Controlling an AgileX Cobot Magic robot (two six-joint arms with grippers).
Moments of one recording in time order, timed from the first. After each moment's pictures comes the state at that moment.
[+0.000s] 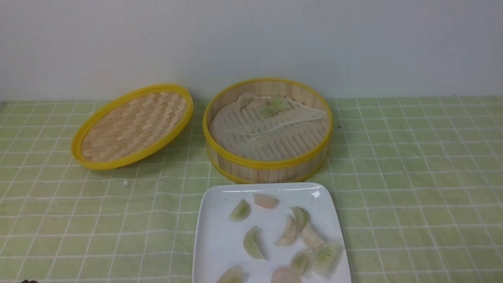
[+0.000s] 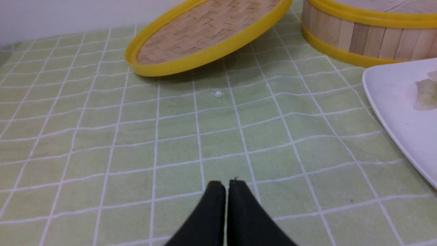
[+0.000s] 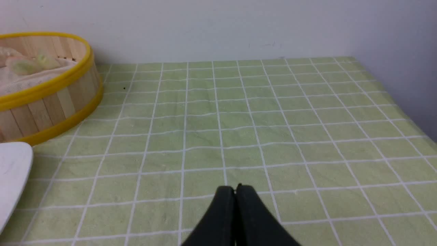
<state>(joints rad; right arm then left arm) -0.08 -0.02 0.02 -0.01 0.40 0.06 -0.09 -0.01 0.03 0.01 0.39 0.03</state>
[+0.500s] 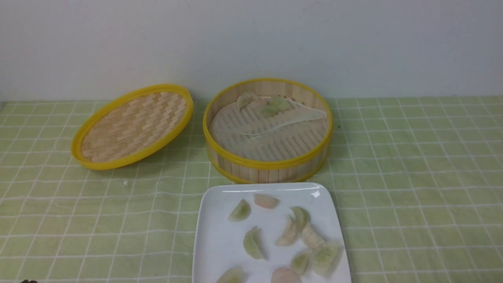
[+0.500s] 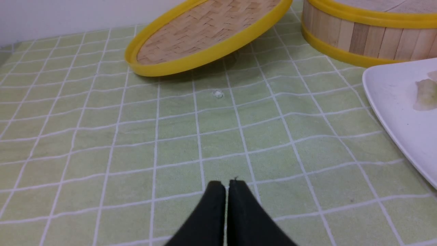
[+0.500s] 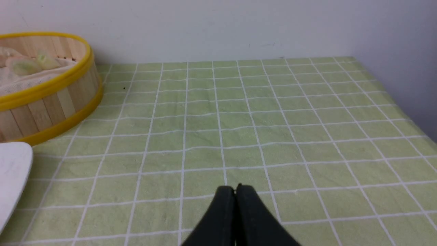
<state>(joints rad) -0.08 -0.02 0.02 -0.01 0.40 0.06 -0.09 -0.01 0.03 0.01 0.39 0.03</state>
